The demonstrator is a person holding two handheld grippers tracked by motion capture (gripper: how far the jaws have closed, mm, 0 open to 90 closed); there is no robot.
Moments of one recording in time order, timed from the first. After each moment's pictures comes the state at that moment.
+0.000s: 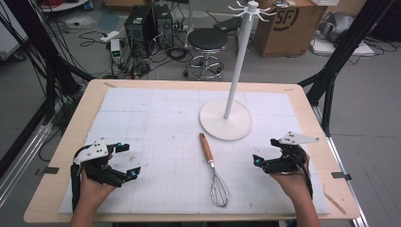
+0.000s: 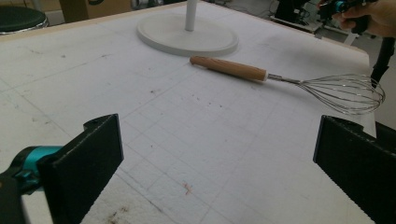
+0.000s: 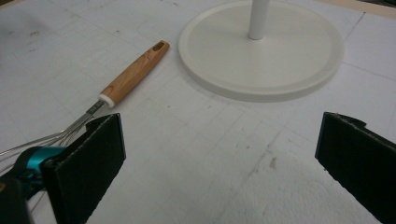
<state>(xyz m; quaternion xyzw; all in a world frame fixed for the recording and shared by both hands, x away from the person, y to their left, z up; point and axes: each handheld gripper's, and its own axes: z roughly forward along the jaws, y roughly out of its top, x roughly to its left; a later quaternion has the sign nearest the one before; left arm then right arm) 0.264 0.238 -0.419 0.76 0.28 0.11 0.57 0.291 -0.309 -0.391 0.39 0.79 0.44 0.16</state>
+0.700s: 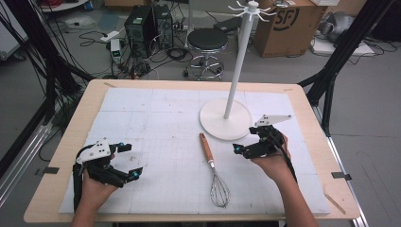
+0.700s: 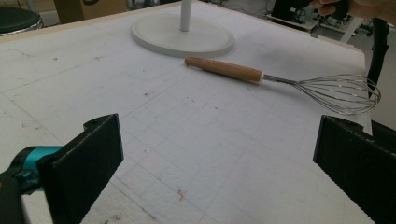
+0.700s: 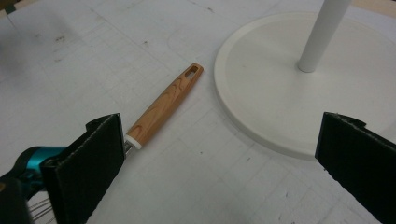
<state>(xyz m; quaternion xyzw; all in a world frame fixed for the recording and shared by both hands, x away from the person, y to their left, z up) 0.265 0.233 -0.419 0.77 0.27 0.11 0.57 0.334 -0.253 -0.370 0.35 0.83 0.41 0.11</state>
